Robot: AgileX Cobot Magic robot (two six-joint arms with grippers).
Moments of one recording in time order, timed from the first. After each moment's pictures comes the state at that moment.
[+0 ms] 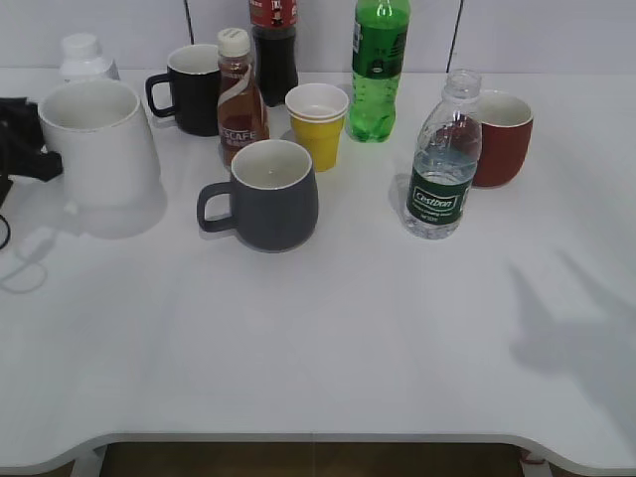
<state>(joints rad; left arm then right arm) 0.10 1.77 -0.65 0.65 -1.00 -0.21 0.28 0.41 -0.53 -0.15 0.13 -0.04</state>
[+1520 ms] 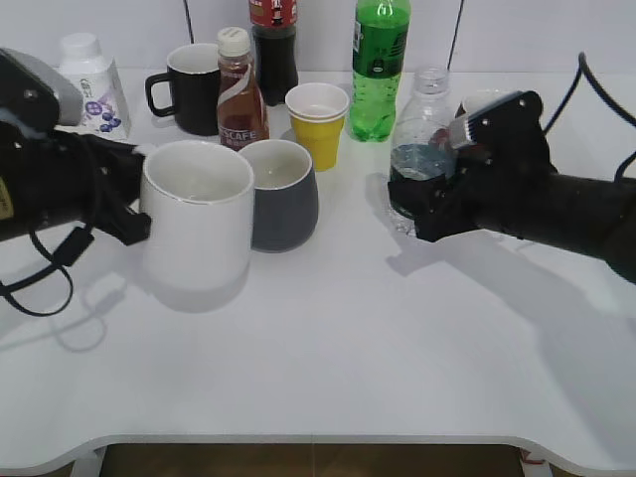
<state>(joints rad) -0.25 1.59 -0.56 0.68 -0.72 -0.27 0.30 1.87 -0.70 -0.57 -0.80 0.31</state>
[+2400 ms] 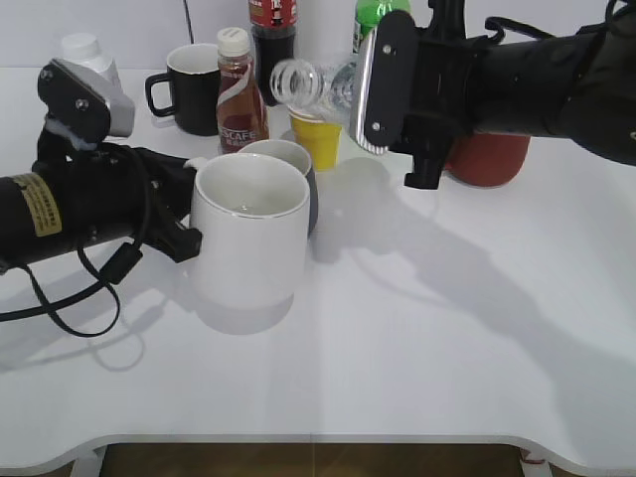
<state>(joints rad) -0.42 1.59 -0.56 0.55 -0.70 -0.27 0.54 1.66 -0.97 -0.61 -0.22 -0.54</state>
